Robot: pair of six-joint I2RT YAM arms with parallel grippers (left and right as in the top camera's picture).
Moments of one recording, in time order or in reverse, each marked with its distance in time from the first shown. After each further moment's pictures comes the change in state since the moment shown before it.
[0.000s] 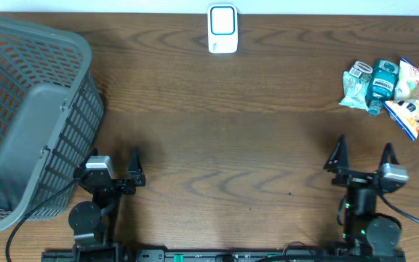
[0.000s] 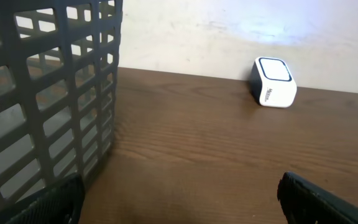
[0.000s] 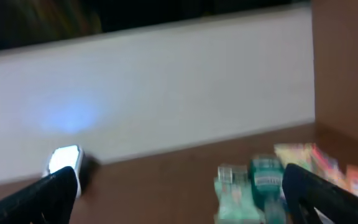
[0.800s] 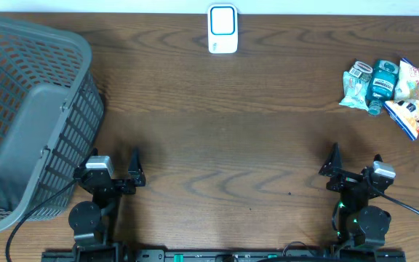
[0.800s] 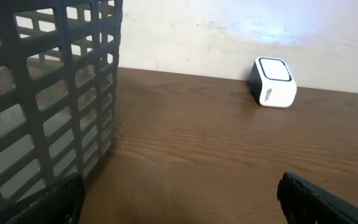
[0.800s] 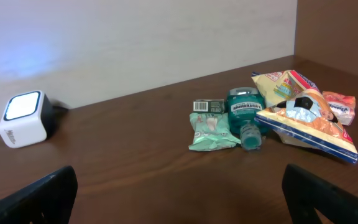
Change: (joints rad) left arm 0.000 0.000 0.000 0.000 0.000 0.000; right arm -0.022 -0.022 -0.058 -0.169 0.050 0.021
